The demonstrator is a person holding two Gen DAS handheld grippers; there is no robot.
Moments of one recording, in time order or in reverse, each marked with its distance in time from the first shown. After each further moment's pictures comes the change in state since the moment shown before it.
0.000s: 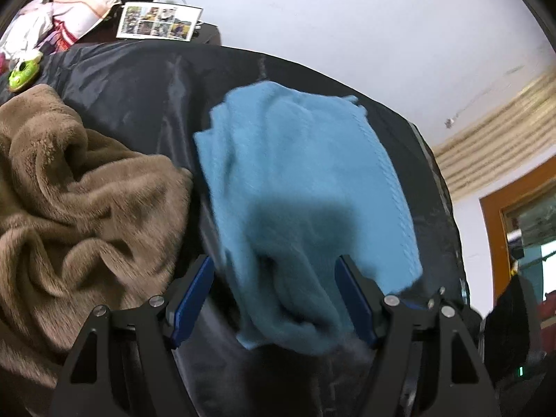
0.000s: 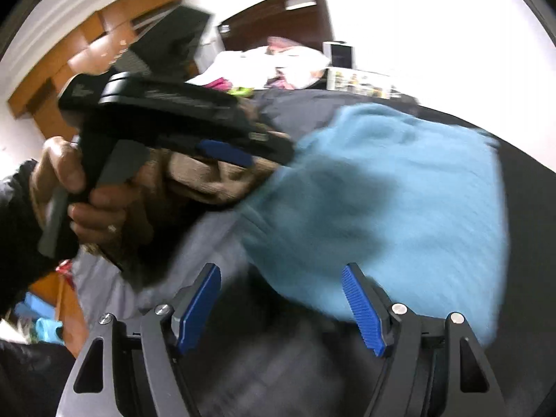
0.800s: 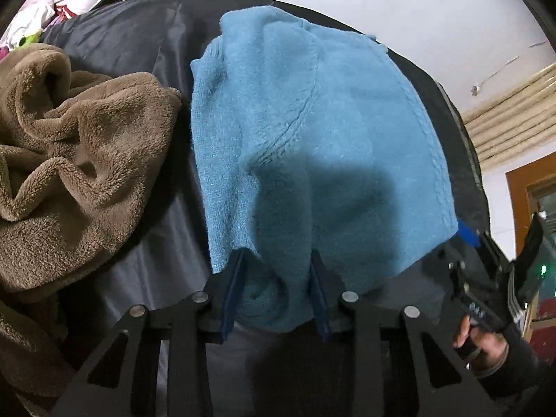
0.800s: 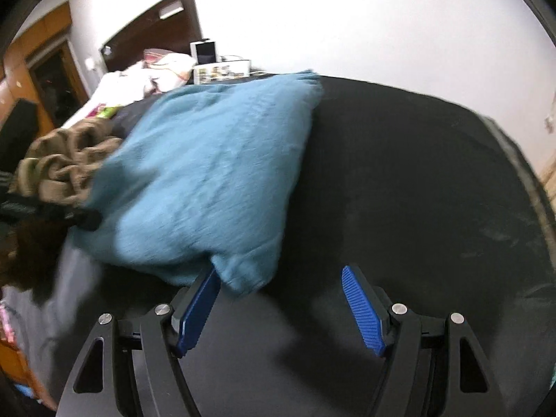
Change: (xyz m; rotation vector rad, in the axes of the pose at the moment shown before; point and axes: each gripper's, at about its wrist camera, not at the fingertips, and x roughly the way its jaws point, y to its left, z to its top) left arm 0.045 -0.003 -0.027 -0.023 0.137 0.138; right arm 0.005 -0.111 -0.027 0.254 0.005 -0.356
